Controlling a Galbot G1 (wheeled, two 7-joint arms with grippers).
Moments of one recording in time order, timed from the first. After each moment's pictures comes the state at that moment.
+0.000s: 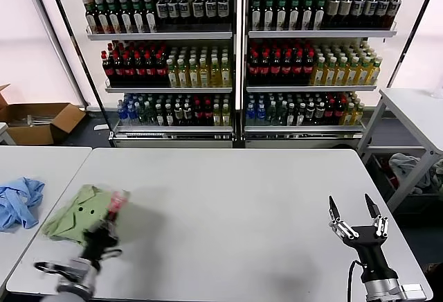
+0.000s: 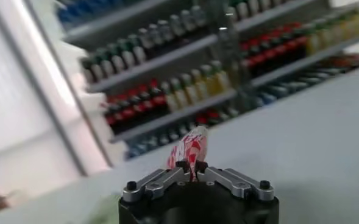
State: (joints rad) left arm 1.56 -0.92 -0.46 -1.98 -0.24 0.10 -0.20; right arm -1.74 0.96 0.61 2.17 0.47 0.26 0.25
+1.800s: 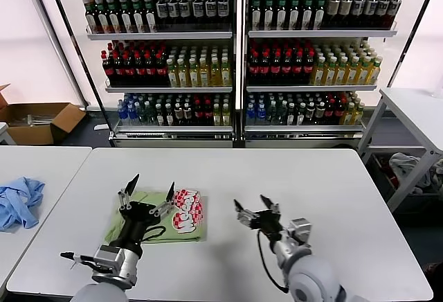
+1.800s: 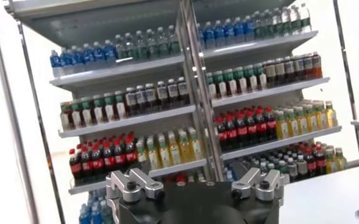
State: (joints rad) left arm 1.44 -1.00 -0.31 -2.30 -0.25 0.25 -0.36; right arm -1.06 1.05 -0.03 2.03 0.81 -0.40 0.35
